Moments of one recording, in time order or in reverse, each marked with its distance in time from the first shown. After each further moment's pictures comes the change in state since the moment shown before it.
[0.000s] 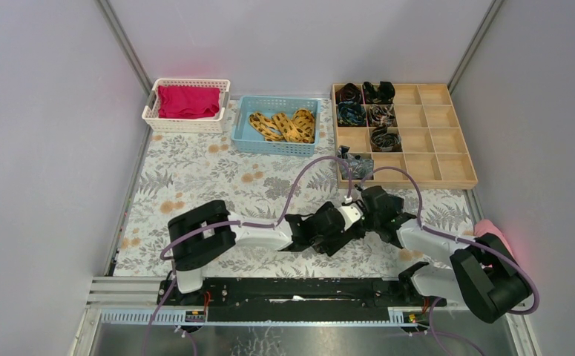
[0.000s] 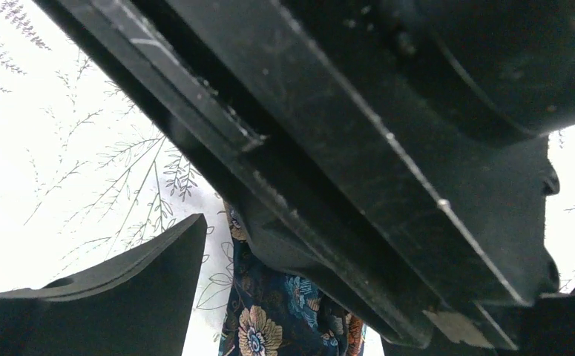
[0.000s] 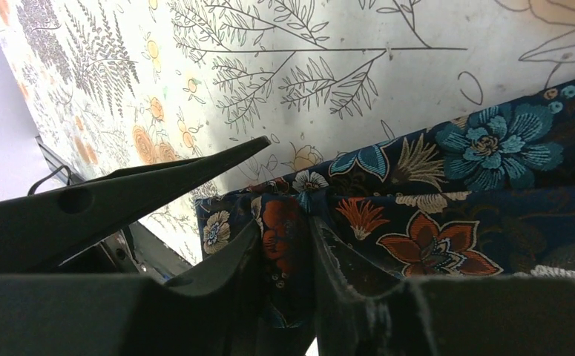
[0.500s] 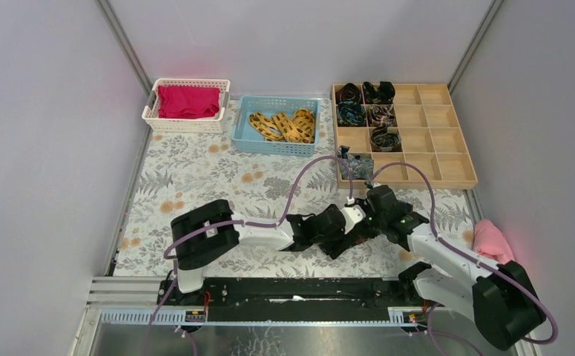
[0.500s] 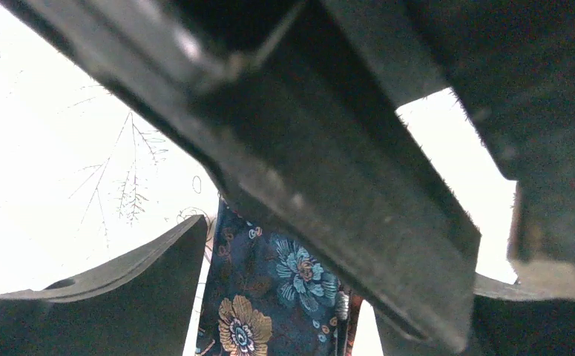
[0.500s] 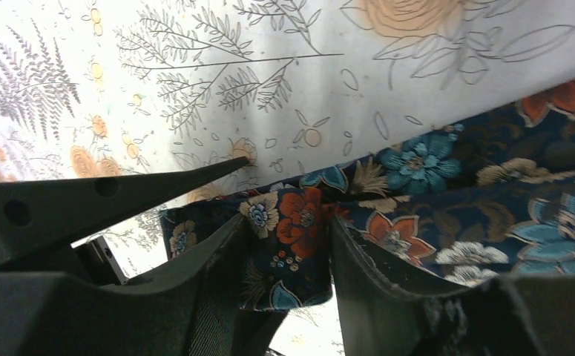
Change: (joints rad) left arm 0.015 0.021 0.000 0.059 0.121 -0.034; right arm -0.001 -0.174 0.054 -0.271 0.184 -0.110
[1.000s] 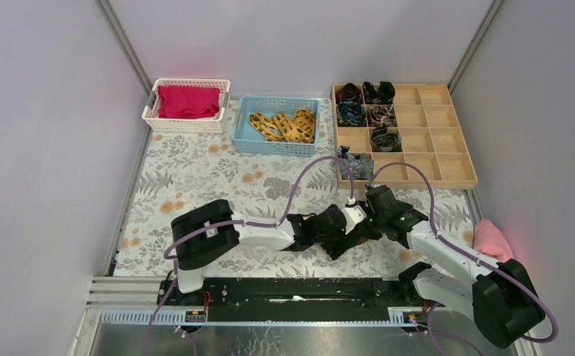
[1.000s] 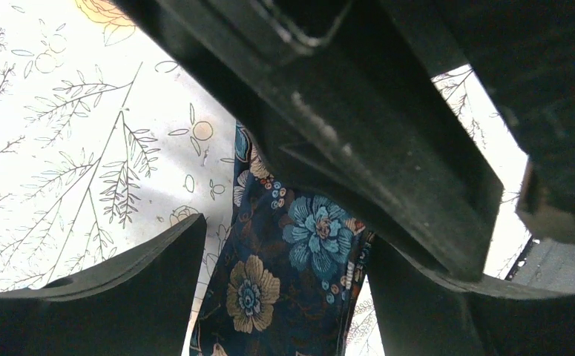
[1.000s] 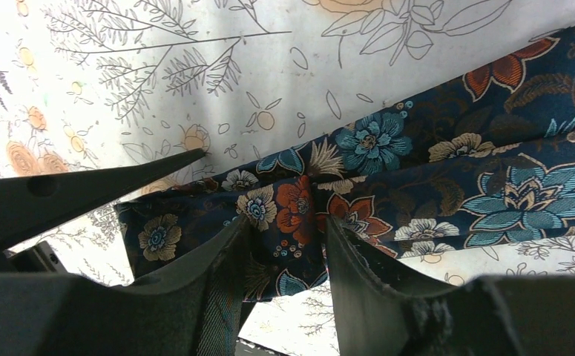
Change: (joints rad) left arm -0.002 0.000 0.009 -0.011 0.026 -0.003; right arm -0.001 -0.008 0.043 -0.149 0.084 -0.064
